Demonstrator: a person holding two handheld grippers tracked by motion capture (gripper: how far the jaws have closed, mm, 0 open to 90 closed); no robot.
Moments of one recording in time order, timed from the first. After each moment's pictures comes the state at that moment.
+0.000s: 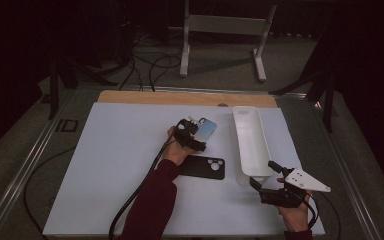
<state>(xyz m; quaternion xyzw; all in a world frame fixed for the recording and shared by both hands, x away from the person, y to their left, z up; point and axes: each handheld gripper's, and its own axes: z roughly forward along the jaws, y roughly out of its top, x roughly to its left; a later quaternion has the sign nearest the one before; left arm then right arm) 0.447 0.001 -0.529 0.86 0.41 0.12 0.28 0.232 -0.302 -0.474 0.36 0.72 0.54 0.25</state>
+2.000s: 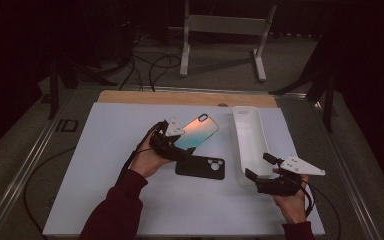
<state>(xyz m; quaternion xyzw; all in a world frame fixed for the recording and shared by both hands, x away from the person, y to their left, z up) 0.346 0.064 -0.424 0.86 0.26 0.18 0.40 0.257 -0.289 -0.454 0.38 0.73 0.53 0.20</state>
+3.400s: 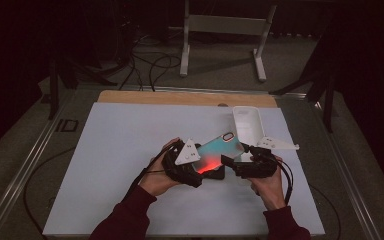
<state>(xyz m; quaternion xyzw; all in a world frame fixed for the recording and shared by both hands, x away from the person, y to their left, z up) 0.293 0.030 -0.422 0.86 0.15 0.16 0.46 0.295 -0.231 -0.430 0.38 0.73 0.56 0.09</state>
